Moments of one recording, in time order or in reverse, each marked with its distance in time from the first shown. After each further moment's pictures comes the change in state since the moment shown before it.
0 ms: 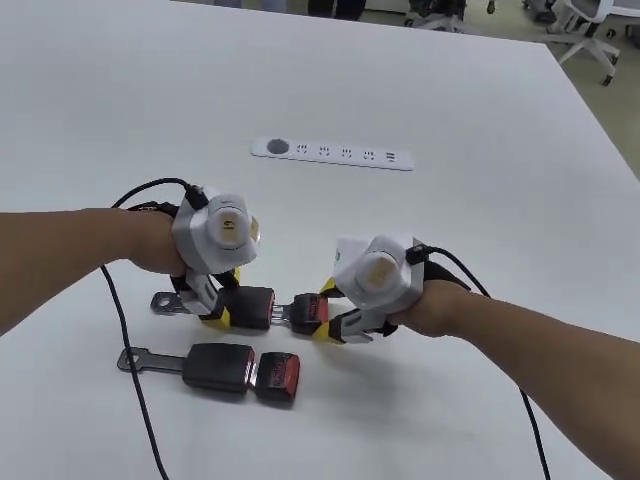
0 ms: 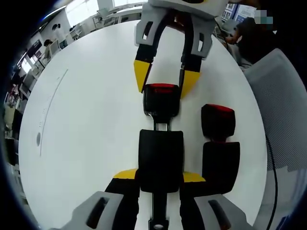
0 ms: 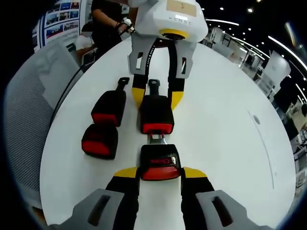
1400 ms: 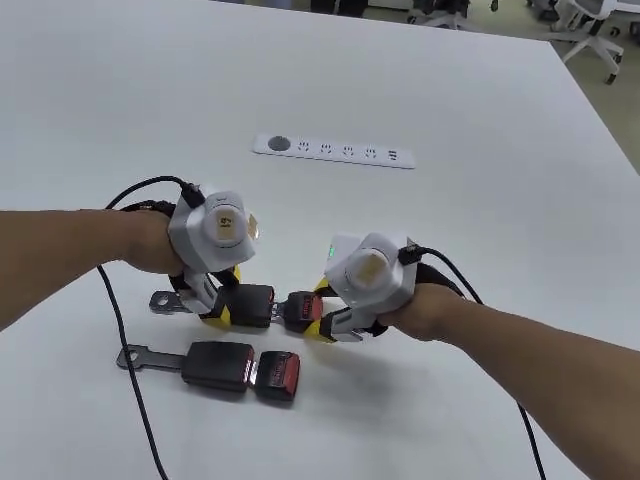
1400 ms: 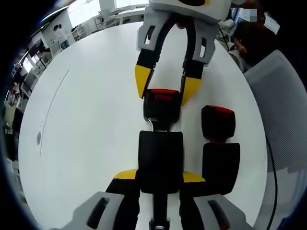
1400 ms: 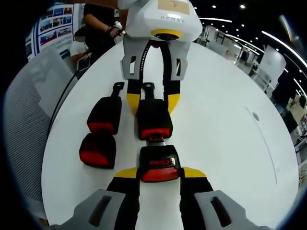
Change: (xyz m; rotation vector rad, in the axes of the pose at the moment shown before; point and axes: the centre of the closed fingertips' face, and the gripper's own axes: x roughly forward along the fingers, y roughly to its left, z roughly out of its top) left arm 0.001 0.002 0.001 -0.010 -0.020 0.004; right arm 0.010 -0.004 0.006 0.065 -0.011 -0.015
